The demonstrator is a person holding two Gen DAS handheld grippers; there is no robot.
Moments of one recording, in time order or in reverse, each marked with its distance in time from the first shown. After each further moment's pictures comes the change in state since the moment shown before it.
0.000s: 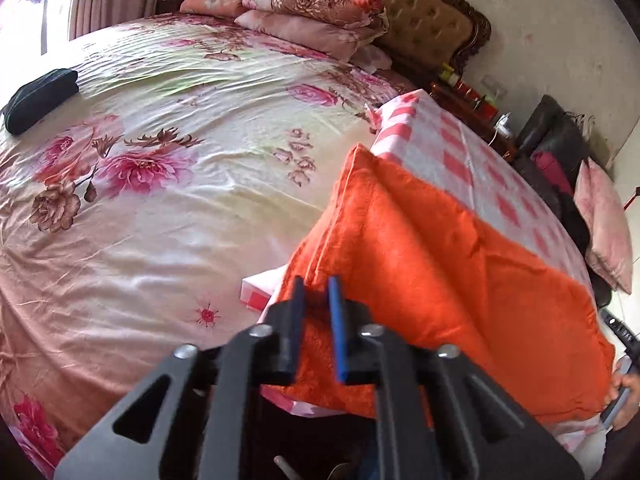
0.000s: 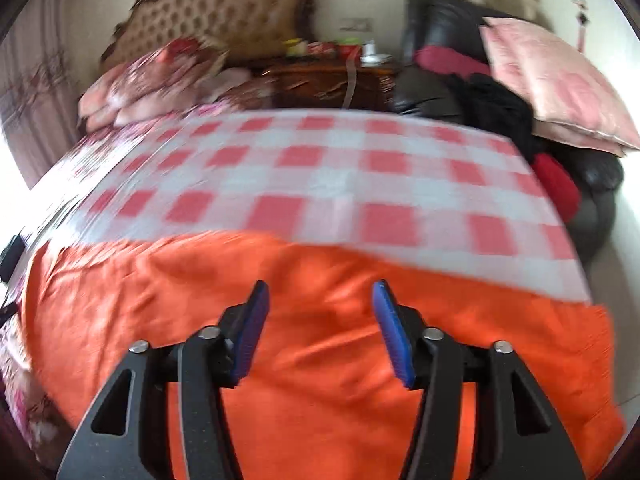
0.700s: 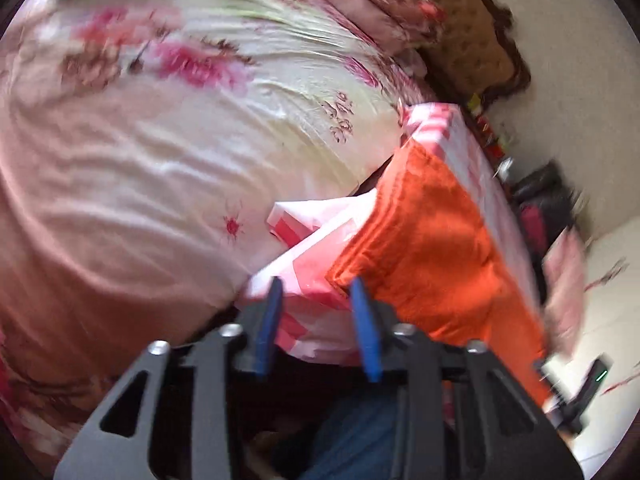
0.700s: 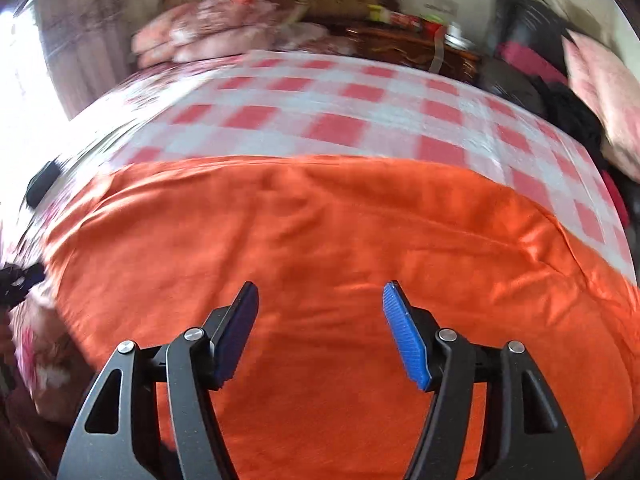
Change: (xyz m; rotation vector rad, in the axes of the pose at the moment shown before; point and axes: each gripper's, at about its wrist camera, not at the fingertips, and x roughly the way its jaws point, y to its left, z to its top) left arm -0.002 0.088 -0.058 -0.398 0.093 -0.184; right arm -0.003 0.124 -0.045 -0.203 0.105 0.107
